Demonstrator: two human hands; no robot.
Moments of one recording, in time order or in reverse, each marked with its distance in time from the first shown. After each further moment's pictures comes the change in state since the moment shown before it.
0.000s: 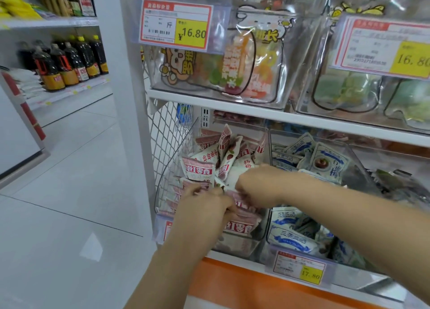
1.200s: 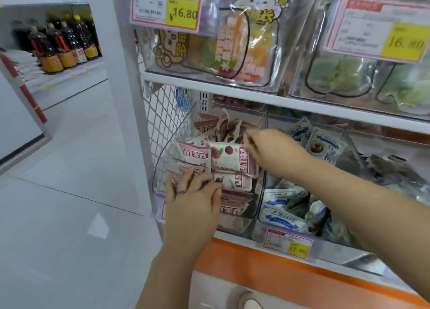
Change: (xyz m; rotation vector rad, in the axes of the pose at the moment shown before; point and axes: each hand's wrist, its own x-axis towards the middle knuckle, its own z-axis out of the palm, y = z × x) left_hand -0.027 0.009 0.021 -0.130 0.190 -0.264; right_hand -0.017 0.026 0.001 0.346 0.516 0.146
